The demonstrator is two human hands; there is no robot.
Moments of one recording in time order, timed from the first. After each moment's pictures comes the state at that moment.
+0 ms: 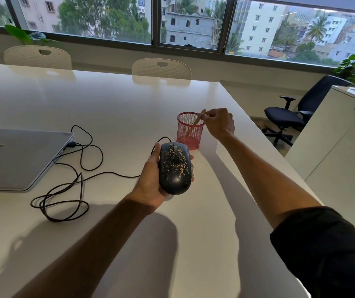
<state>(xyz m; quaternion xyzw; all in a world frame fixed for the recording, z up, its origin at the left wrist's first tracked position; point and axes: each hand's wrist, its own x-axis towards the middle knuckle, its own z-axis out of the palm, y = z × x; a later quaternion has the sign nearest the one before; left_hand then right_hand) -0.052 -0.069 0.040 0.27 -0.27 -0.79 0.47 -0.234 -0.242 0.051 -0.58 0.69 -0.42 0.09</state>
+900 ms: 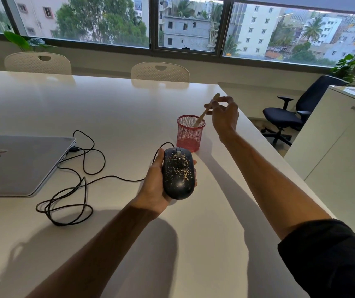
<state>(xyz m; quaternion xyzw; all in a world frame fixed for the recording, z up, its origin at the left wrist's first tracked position) -0.054 -0.070 0.032 0.28 -0.22 -0.81 0.47 -0.225 -0.226 0.079 -0.46 0.58 -0.64 0.21</state>
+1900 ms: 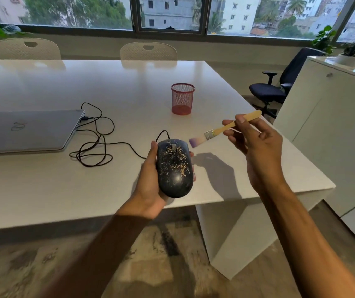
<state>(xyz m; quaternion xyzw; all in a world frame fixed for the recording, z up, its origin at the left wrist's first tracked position) -0.015 0.091 0.027 0.24 -0.28 -0.81 0.46 -0.195 0.112 0.081 -0.40 0.48 -0.70 0.34</state>
